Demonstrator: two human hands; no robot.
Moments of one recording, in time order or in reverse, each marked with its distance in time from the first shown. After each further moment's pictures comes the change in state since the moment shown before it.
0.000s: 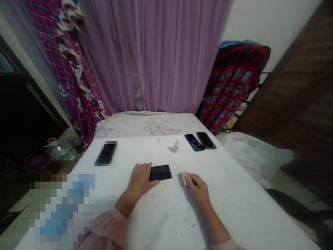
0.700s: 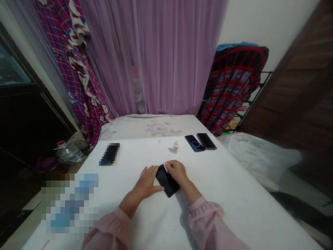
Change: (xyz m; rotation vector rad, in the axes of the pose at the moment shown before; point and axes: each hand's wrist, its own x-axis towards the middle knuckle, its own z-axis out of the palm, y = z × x) left_hand -0.006 0.011 0.014 -0.200 -0.084 0.132; right_hand 0.050 -0.050 0.063 -0.539 -0.355 -0.069
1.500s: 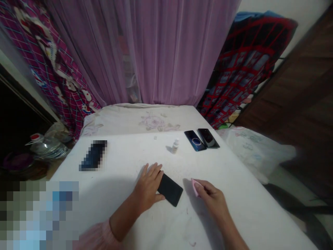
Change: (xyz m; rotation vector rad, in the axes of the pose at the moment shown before) left_hand 0.020 0.010 -0.005 0.102 0.009 0.229; right_hand -0.078 0.066 -0.057 0.543 0.218 0.290
